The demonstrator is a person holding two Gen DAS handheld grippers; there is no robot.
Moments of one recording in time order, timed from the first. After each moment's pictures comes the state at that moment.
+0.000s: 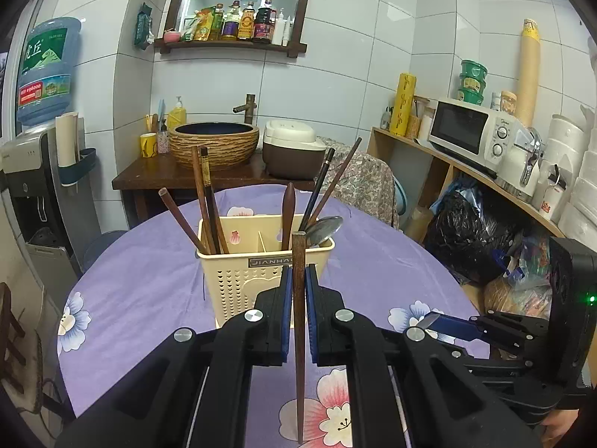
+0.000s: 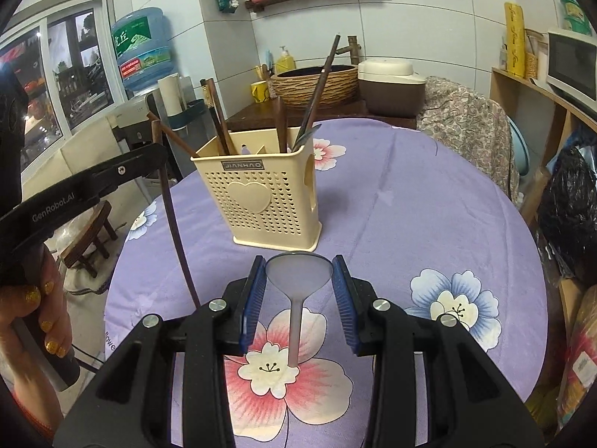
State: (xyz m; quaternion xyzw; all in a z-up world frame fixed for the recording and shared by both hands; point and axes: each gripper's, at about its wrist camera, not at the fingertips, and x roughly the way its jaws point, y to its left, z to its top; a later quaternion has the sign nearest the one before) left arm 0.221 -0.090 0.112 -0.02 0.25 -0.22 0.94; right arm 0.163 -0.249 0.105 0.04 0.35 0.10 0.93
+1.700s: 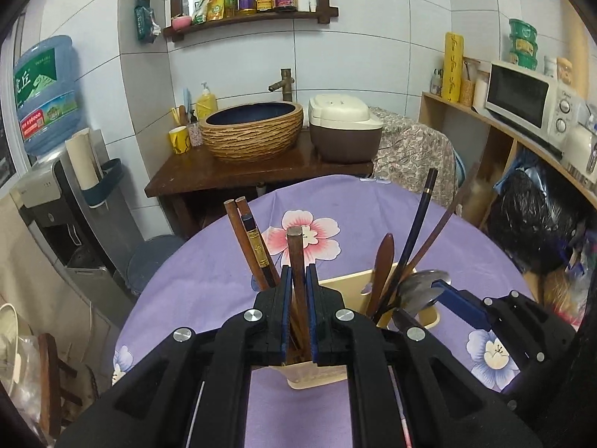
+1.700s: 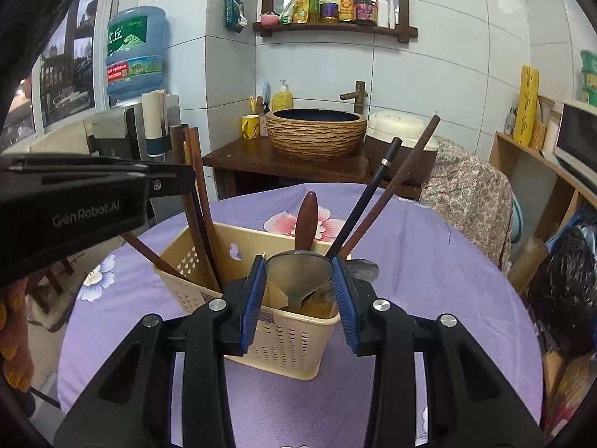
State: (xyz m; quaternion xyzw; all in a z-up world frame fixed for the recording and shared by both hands) left arm 0.335 -0.086 0.143 0.07 0.32 -0.14 0.94; right arm 0.288 -0.192 0.122 -0.04 0.27 0.05 0.96
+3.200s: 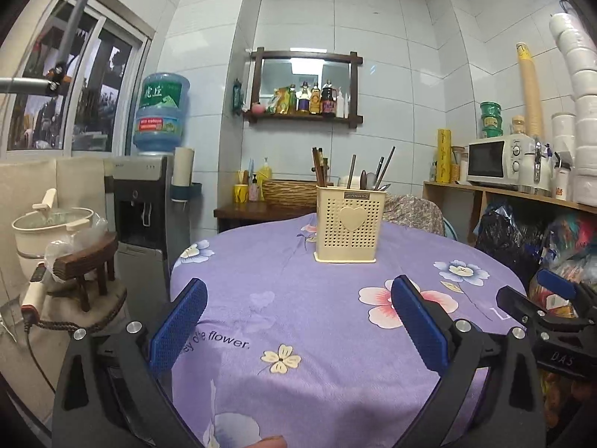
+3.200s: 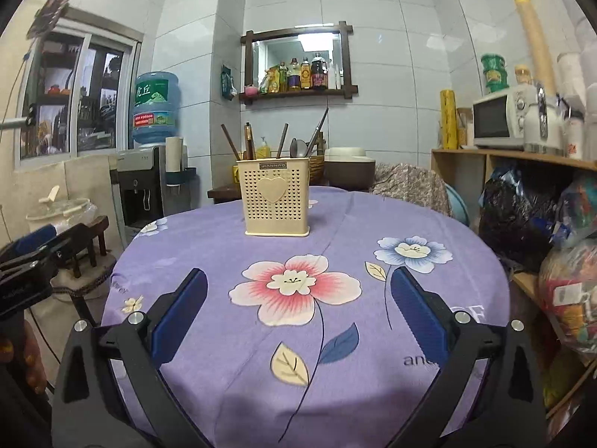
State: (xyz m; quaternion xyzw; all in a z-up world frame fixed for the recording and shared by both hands) left arm -0.017 0.021 0.011 -0.02 0.08 -0.07 0.99; right arm -0.102 -0.187 0.011 -0.01 0.11 -0.01 0.99
